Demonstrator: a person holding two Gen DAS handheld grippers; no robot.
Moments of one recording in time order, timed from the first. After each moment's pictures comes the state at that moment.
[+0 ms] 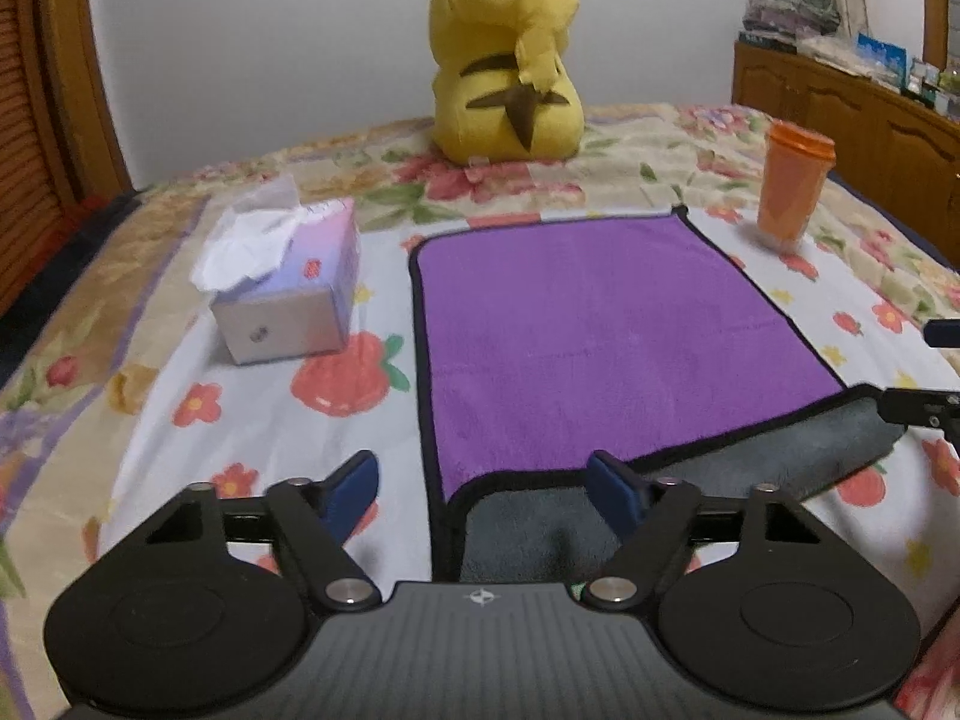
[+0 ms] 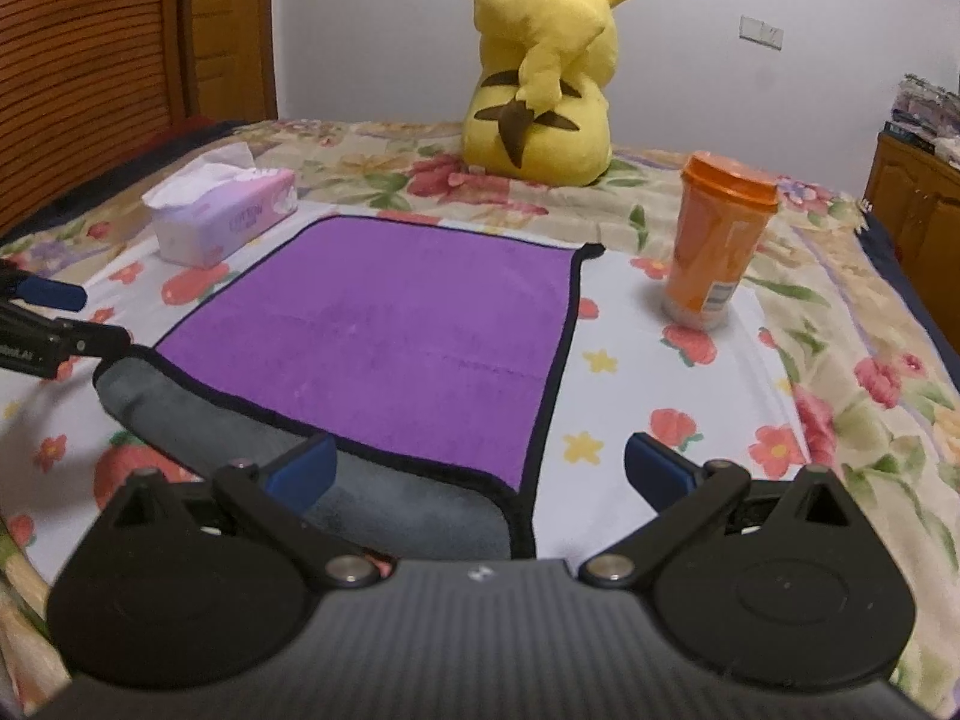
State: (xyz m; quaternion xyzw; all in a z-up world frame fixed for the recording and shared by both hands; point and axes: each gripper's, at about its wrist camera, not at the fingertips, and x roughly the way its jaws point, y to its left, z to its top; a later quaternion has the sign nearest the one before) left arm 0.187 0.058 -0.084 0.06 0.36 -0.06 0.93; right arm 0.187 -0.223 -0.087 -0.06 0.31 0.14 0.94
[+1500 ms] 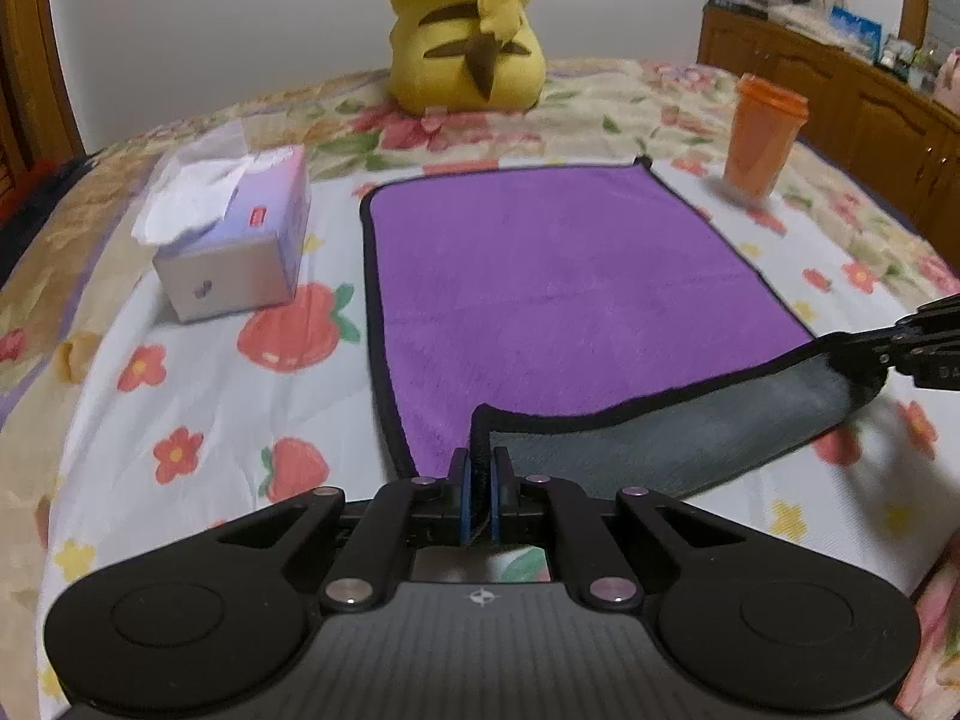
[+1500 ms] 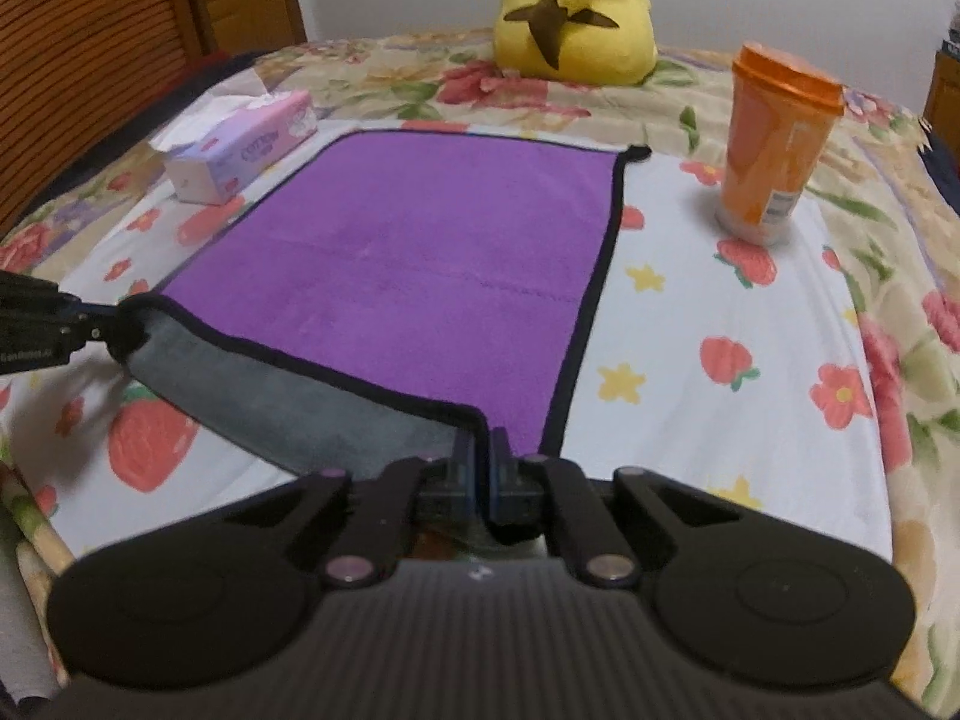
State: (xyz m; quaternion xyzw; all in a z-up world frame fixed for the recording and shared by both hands) left arm 0.191 0.056 -0.094 0.05 0.40 -0.10 0.91; right arm 0.216 -0.233 -0.100 -0.04 0.40 0.19 0.89
